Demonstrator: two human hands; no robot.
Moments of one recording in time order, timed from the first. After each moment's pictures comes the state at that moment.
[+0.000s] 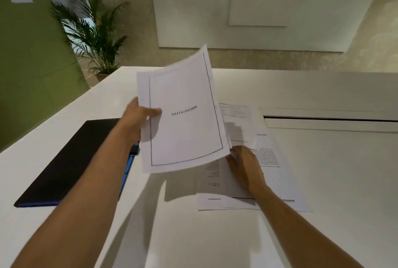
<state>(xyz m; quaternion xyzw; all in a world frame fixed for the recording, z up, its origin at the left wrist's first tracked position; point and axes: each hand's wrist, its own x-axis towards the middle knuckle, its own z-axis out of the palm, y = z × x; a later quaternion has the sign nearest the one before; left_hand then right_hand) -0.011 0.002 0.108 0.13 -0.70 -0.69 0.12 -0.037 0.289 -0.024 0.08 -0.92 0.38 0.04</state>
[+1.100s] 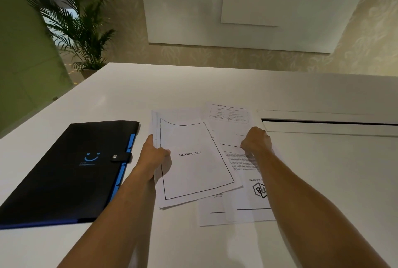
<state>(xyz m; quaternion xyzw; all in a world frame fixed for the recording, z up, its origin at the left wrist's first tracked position) -0.045 0.017 -0.012 0.21 -0.78 -0.59 0.08 -0.133 0.283 0.023 -0.12 -0.97 0.19 0.00</state>
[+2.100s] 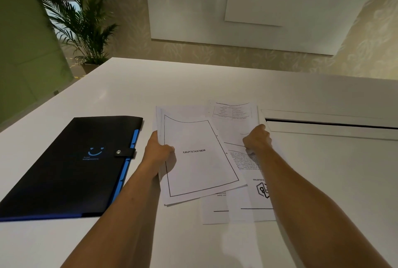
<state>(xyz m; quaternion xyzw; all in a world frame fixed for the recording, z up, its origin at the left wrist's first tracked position) -0.048 0.014 -0.019 0.20 -0.77 -0.60 0.10 -0.142 0.274 0.014 -0.17 -0.94 0.29 -0.02</state>
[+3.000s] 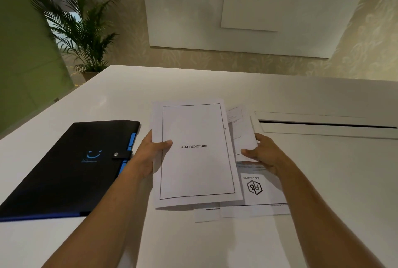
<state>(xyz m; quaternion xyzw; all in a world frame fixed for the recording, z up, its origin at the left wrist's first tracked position) -0.031 0.012 0.000 0.11 -0.59 -0.80 0.04 -0.098 0.337 0.013 0.01 -0.76 0.64 -0.14</state>
